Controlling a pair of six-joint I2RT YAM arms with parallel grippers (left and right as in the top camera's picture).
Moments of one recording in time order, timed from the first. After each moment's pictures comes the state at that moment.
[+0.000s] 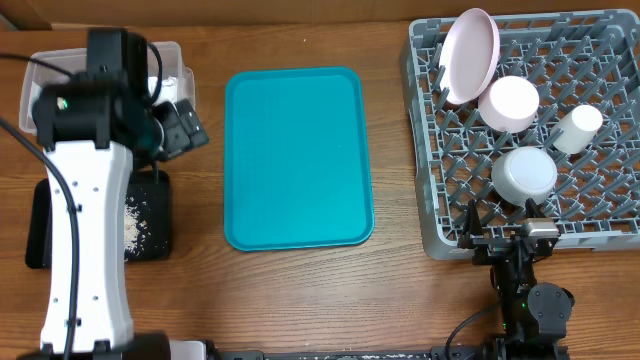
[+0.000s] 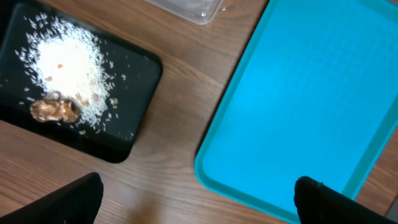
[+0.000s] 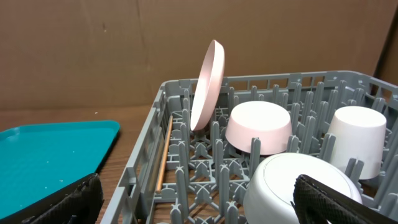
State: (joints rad) left arm 0.03 1.55 1.77 -1.46 -0.09 -0.47; right arm -0.04 0.02 0.02 -0.03 -0.06 0.05
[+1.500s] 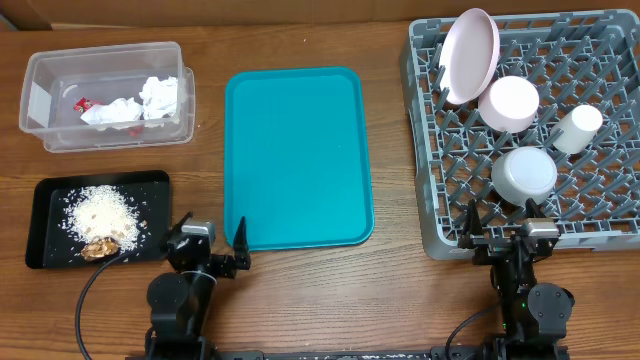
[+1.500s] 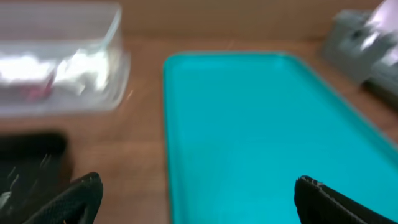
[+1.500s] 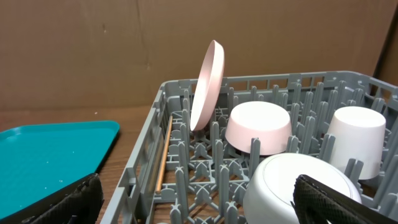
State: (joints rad) left arm 0.00 0.21 0.01 -0.07 0.11 -0.05; right arm -0.04 0.01 0.02 -0.03 -0.06 0.05
